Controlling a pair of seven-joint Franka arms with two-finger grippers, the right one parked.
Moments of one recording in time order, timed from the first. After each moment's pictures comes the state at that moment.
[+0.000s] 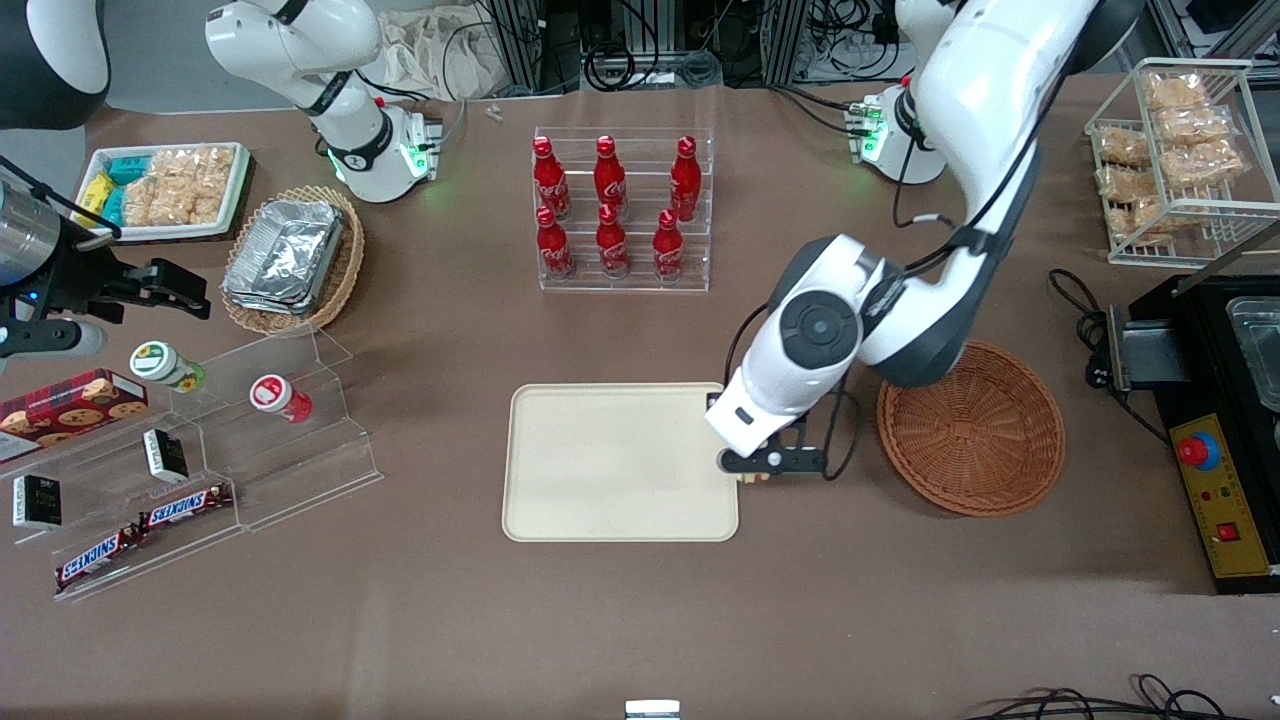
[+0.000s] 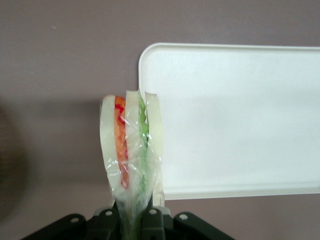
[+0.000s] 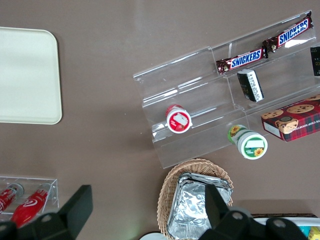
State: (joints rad) arm -0.28 0.65 -0.36 -1.41 0.15 2.04 -0.64
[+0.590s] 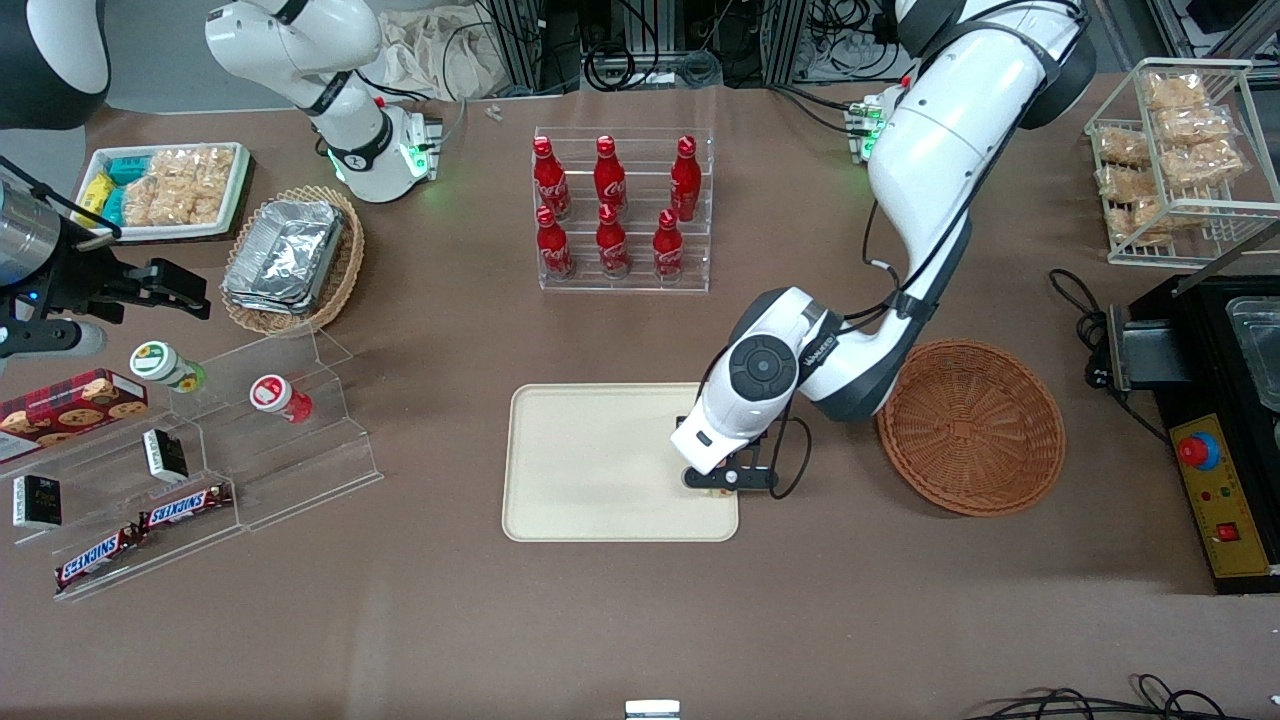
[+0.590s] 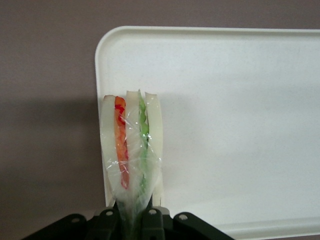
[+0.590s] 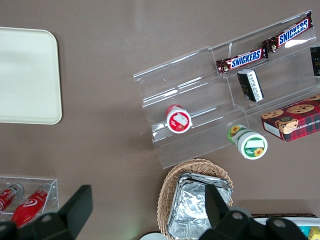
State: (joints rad) arm -0.33 0.80 -0.36 -1.41 0.20 2.21 -0.67
